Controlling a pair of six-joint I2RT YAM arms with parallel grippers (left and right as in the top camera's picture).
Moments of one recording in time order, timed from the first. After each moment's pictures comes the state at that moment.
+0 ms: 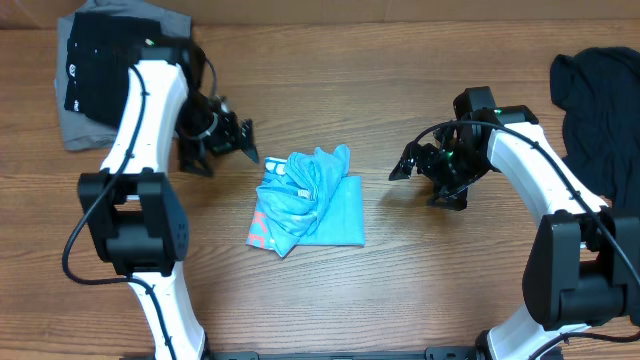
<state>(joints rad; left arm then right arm) -0.03 2.15 1.88 -1.56 0.35 -0.13 0.09 1.82 1.29 -1.06 -0.52 0.44</state>
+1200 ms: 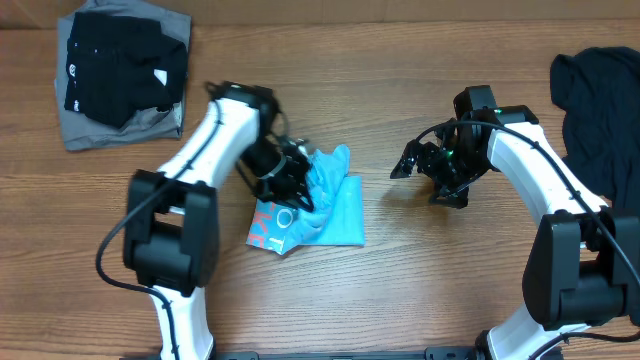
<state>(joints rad) -0.31 2.07 1.59 -1.43 0.70 0.00 0.09 1.82 1.29 -1.04 -0.49 0.44</state>
